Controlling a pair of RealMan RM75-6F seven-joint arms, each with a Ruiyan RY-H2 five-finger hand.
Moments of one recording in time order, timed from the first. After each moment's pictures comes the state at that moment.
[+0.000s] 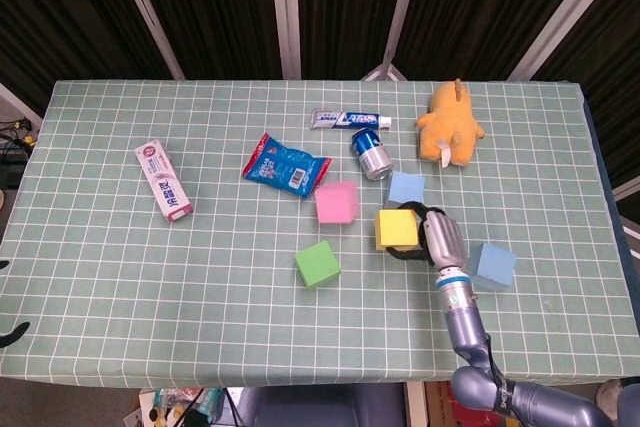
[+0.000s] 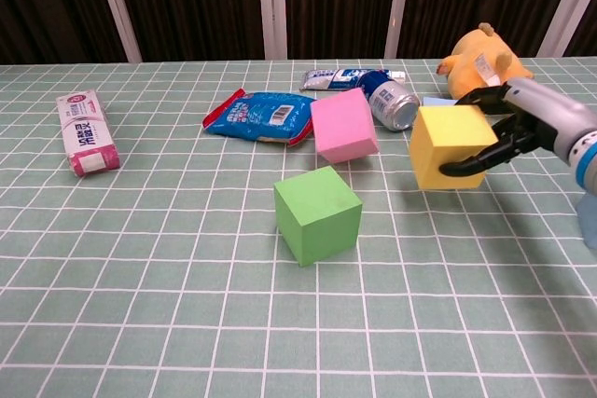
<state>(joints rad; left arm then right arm) 0.04 -0.96 -0.03 -1.88 1.34 1.53 0.16 0.50 -1.64 0.32 -1.51 -1.04 1.16 -0.05</state>
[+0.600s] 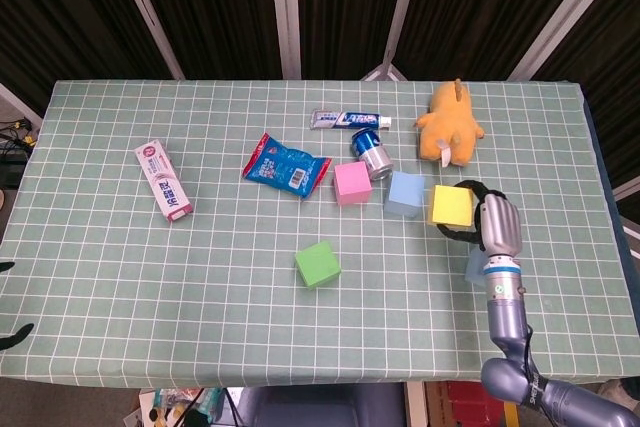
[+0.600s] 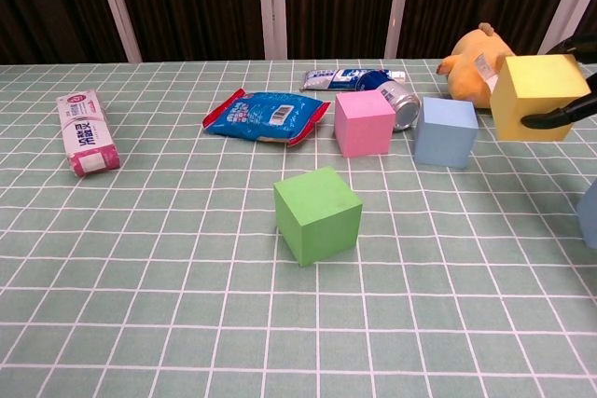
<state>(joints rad) 0.04 -0.96 -0.02 -1.89 1.36 1.52 0.15 0.45 -1.55 0.36 -1.46 -1.04 1.23 -0.04</state>
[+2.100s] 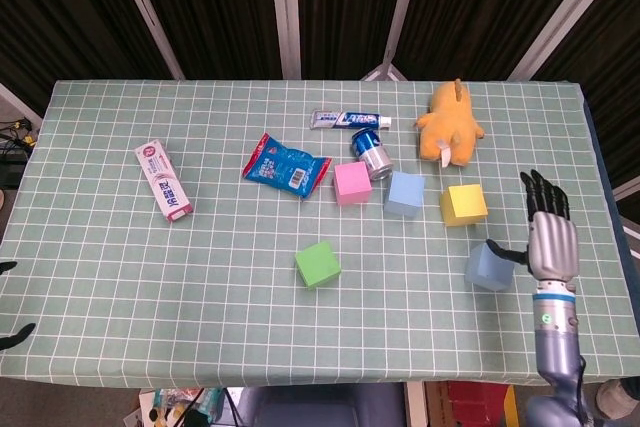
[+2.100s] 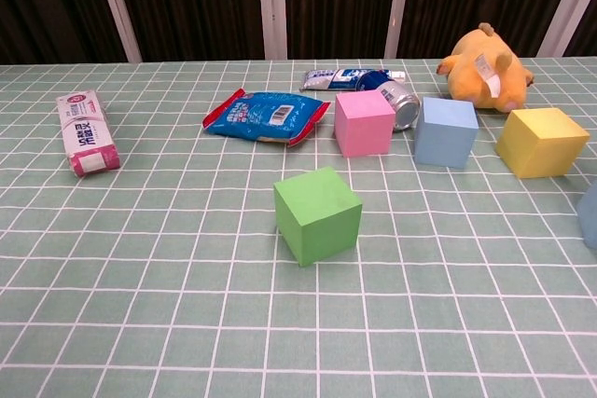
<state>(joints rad) 0.03 -0.96 -0.02 -1.88 1.36 1.51 0.15 0.29 -1.31 0.25 -1.67 -1.17 1.40 -0.12</state>
